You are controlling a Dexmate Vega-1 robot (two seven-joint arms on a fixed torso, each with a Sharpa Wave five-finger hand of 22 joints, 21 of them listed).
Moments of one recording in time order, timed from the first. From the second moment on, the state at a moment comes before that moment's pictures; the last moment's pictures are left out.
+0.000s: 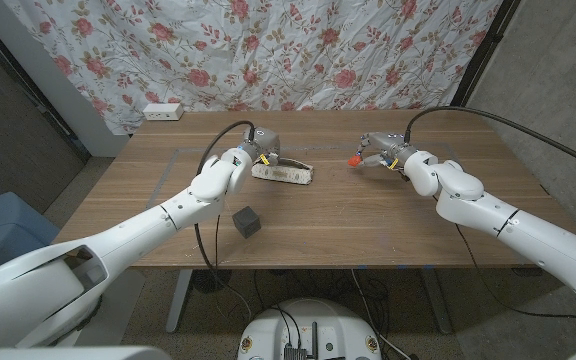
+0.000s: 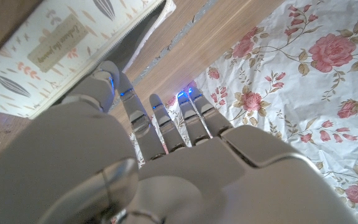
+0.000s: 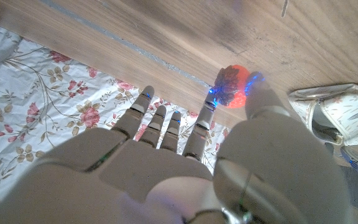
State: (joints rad) left arm 0.54 0.67 0.88 -1.67 1.03 0.38 -0.14; left_hand 0.83 -0.06 0.58 -0.18 0.18 1.01 -0.18 0.23 0.18 0.54 -0.21 0.20 0.17 0.39 -0.04 0.19 0.16 0.34 -0.03 0.19 0.17; right arm -0.67 -0.85 -0.72 -1.76 -0.65 -0.33 0.10; right_hand 0.83 -0.03 0.44 -0.15 0.18 0.69 -0.21 0.56 0.24 0.17 -0.06 0.23 0.21 0.09 -0.02 0.29 0.26 0.36 0.02 0.19 0.16
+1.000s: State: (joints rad) left arm 0.47 0.63 0.93 -1.57 1.00 0.33 -0.13; left_hand 0.87 -0.02 0.57 -0.17 0.18 1.02 -0.18 0.22 0.19 0.55 -0.21 0.19 0.17 0.40 -0.04 0.19 0.17 0.34 -0.03 0.19 0.17; right arm -0.69 -0.85 -0.72 -1.75 -0.64 -0.34 0.08; right_hand 0.83 -0.03 0.43 -0.15 0.18 0.69 -0.21 0.56 0.24 0.17 -0.05 0.22 0.21 0.10 -0.02 0.30 0.26 0.36 0.02 0.19 0.16
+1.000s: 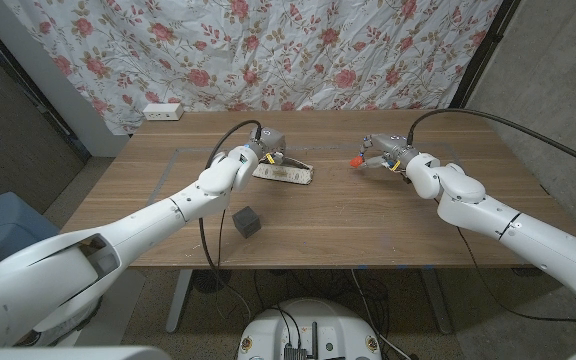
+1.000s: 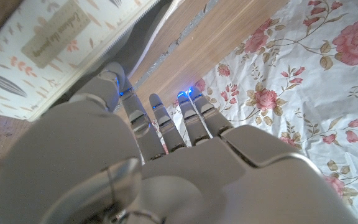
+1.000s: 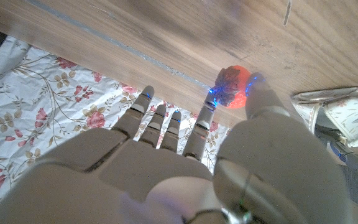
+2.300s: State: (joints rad) left arm 0.49 0.68 0.92 -1.64 1.01 0.33 -0.20; left_hand 0.92 -0.05 0.54 -0.18 0.18 1.02 -0.20 0.20 0.19 0.56 -0.21 0.18 0.17 0.41 -0.04 0.18 0.16 0.35 -0.04 0.19 0.17; right arm -0.70 -0.85 -0.72 -1.77 -0.63 -0.35 0.06; right_hand 0.83 -0.03 0.42 -0.15 0.18 0.69 -0.21 0.56 0.24 0.18 -0.06 0.22 0.21 0.10 -0.02 0.30 0.26 0.36 0.03 0.19 0.16
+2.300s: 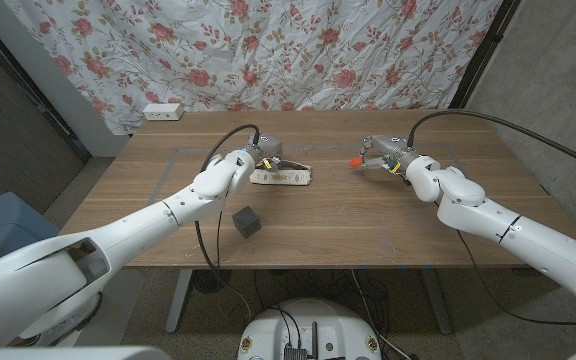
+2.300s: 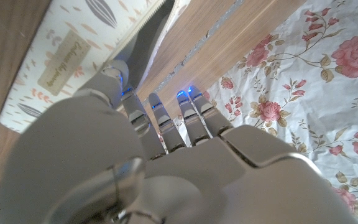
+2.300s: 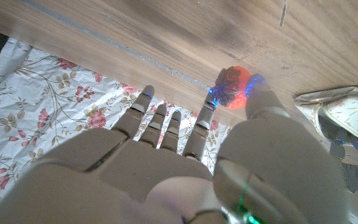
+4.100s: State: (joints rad) left arm 0.52 0.70 0.89 -1.66 0.99 0.30 -0.22; left_hand 0.90 0.09 0.49 -0.17 0.18 0.97 -0.12 0.19 0.19 0.58 -0.20 0.19 0.17 0.42 -0.04 0.18 0.16 0.36 -0.01 0.20 0.17; right arm -0.70 -0.86 -0.72 -1.78 -0.65 -0.36 0.07; right_hand 0.82 -0.02 0.41 -0.15 0.18 0.69 -0.21 0.56 0.24 0.19 -0.06 0.22 0.21 0.10 -0.02 0.30 0.27 0.36 0.03 0.19 0.16
